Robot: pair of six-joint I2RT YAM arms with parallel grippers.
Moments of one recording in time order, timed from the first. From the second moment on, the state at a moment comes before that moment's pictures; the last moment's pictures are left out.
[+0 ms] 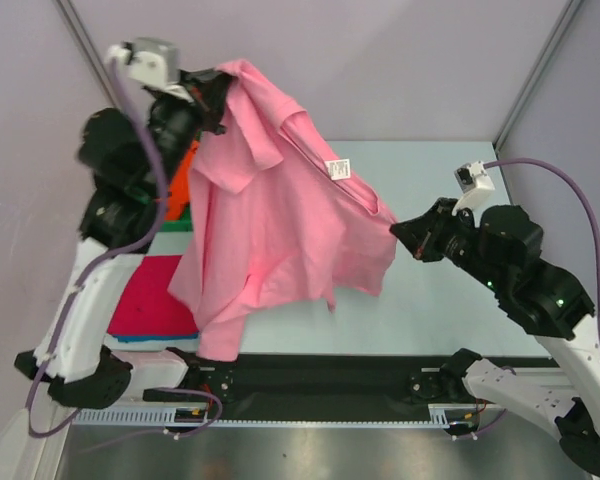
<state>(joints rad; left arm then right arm) -0.53 1.24 1.88 -0.24 -0.07 0.01 0.69 0.83 1.36 -0.75 0.04 0.60</state>
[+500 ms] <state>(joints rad) -0.54 2.38 2.18 -0.12 0.01 -0.12 0.07 1.25 1.06 -0.81 0.13 0.63</state>
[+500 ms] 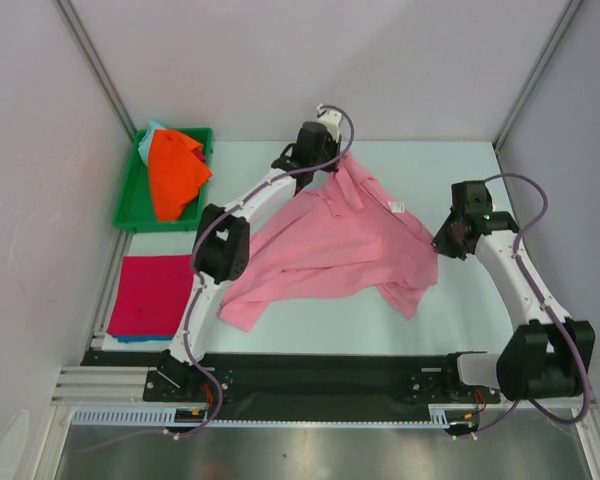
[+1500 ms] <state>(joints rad) -0.48 1.40 1.28 -0.45 0.02 -0.32 -0.29 1.70 1.29 -0.76 0.14 0.57</state>
